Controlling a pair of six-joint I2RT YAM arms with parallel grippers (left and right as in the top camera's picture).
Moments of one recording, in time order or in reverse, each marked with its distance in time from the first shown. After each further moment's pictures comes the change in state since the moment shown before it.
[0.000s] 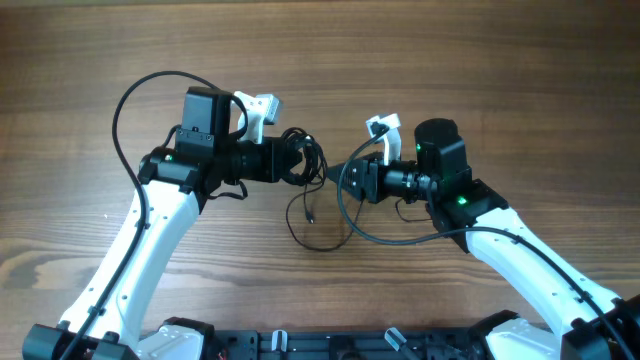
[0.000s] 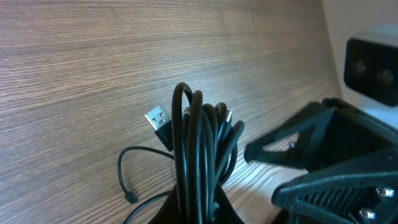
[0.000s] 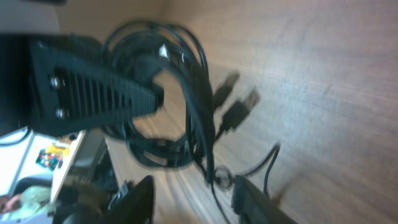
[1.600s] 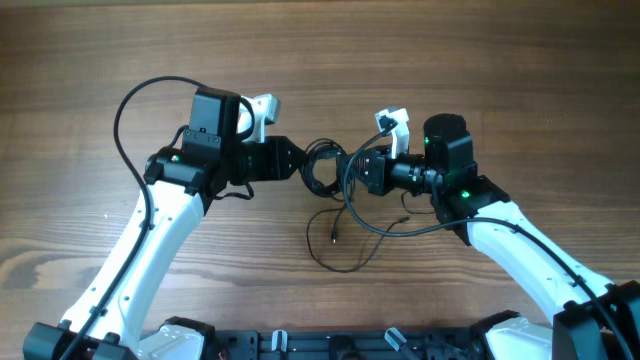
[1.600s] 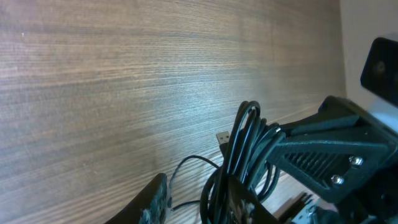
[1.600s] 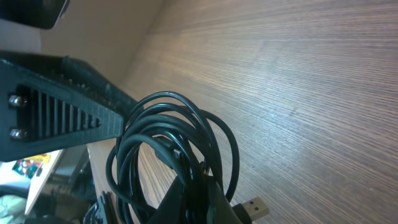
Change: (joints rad) left arm -0.035 0.002 0.004 -0.002 -0.085 -0.121; right arm -0.060 0.049 -0.011 0.081 0.006 -0.068
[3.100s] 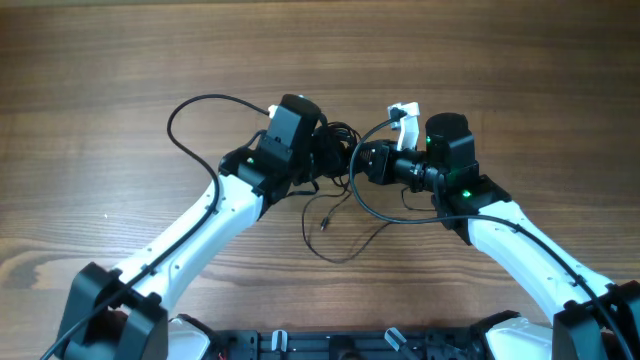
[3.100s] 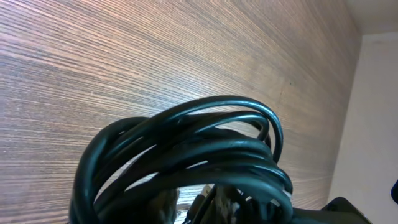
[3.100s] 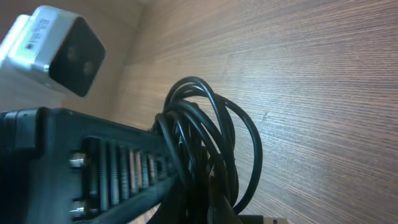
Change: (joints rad) left arm -0.287 0.151 -0.001 0.286 -0.348 -0.649; right arm -0.006 0.001 0.000 0.011 0.125 0.178
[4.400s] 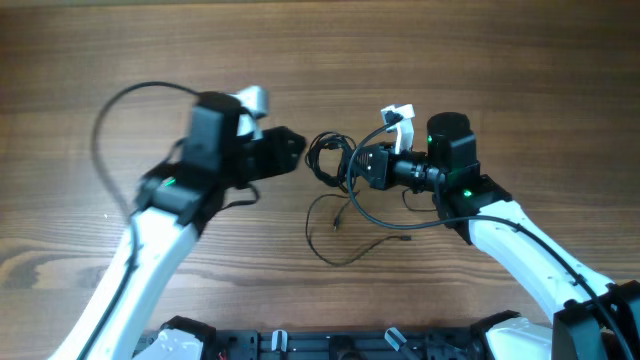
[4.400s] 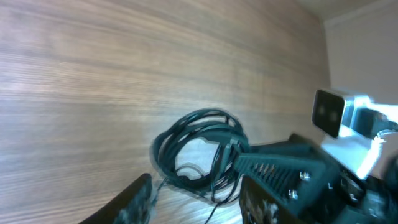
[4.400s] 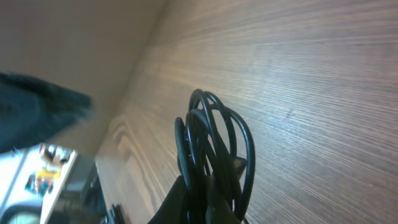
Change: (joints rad) left arm 0.231 -0.303 0.007 -0.264 0.169 0.402; right arm -0.013 0.001 0.000 0.012 -0.133 -0.103
